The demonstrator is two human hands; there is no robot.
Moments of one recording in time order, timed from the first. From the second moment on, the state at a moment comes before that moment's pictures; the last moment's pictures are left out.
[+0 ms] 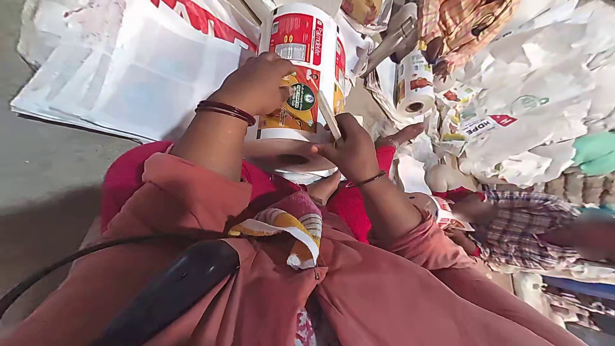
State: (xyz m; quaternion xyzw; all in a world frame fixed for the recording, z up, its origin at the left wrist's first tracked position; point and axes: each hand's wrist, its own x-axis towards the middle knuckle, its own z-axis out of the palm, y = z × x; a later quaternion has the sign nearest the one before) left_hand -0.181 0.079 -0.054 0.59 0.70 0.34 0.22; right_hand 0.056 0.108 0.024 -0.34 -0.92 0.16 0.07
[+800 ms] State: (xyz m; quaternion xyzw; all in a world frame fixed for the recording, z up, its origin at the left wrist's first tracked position) left_hand -0.188 0.089 -0.057 0.60 0.69 0.35 0.23; right_hand 0.055 0.142 0.028 -0.40 -0.87 0.27 -0.02
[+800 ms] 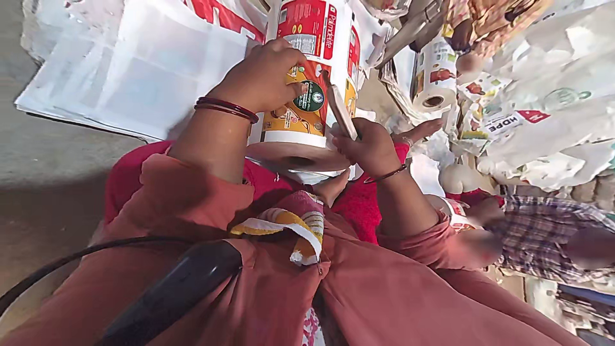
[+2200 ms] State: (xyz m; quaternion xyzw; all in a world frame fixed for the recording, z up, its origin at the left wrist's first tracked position) left_hand -0.127 0.093 -0.053 0.64 0.70 0.28 0.15; right_hand 0.111 0.182 0.024 -0.56 -0.78 0.22 0.19
